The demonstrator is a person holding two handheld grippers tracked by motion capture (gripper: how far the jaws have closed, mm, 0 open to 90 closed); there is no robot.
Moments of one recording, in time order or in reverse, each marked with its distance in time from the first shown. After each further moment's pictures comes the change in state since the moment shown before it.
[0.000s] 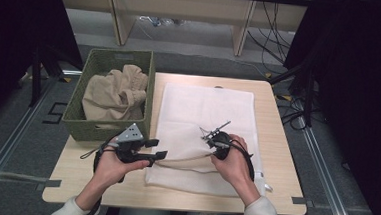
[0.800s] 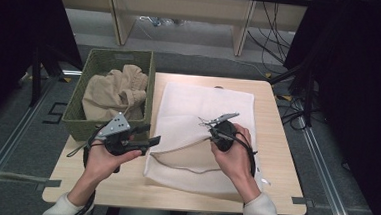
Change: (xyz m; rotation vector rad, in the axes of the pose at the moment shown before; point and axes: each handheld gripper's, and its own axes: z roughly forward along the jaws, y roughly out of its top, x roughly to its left) left arm 0.005 0.021 -0.026 -0.160 0.087 0.029; right arm 0.003 0.015 -0.042 -0.240 -0.074 0.045
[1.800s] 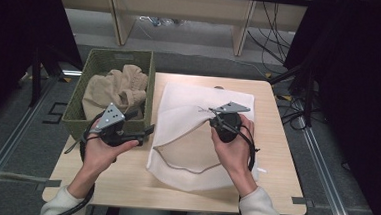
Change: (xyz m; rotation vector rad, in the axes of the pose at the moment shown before) left arm 0.018 0.013 -0.002 -0.050 0.170 0.037; right arm -0.002 0.019 -0.024 -0.276 -0.046 0.073
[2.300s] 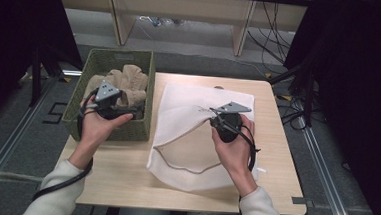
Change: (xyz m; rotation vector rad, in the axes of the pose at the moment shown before) left arm 0.072 0.023 0.029 0.095 0.204 -0.034; right arm -0.004 -0.001 0.000 -0.017 0.002 -0.040
